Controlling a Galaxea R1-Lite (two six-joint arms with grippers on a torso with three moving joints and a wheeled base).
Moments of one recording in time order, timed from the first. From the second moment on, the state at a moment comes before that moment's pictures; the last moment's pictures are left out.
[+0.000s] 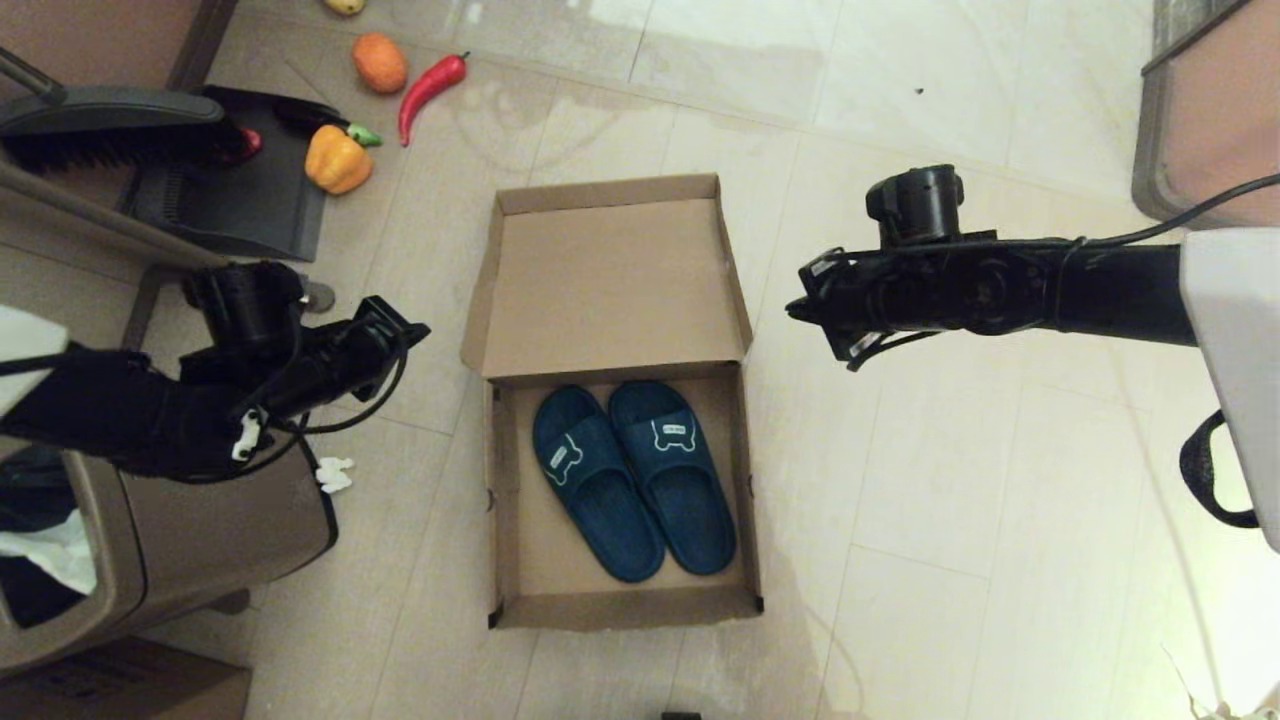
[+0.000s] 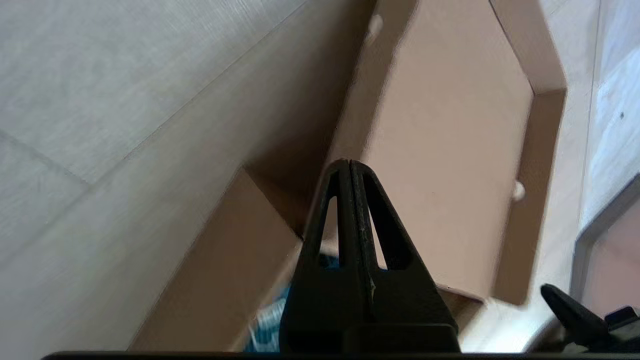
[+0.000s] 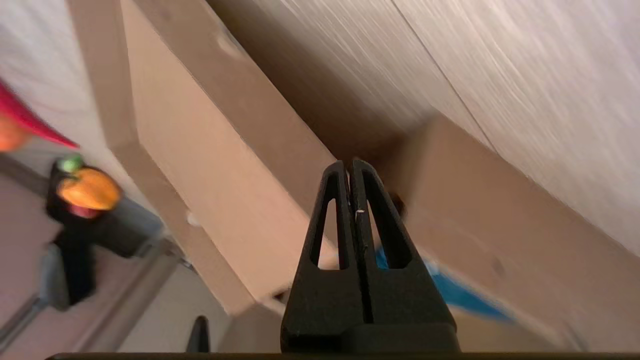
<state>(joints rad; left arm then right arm) -0.03 2.03 -1.19 -0.72 -0.24 -0.78 0.30 2.22 -1.97 0.10 0.08 1.20</state>
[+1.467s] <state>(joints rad) -0.13 2.29 -1.23 -0.95 -0.23 -0.91 0.32 2.41 -1.96 -0.14 0.26 1.20</state>
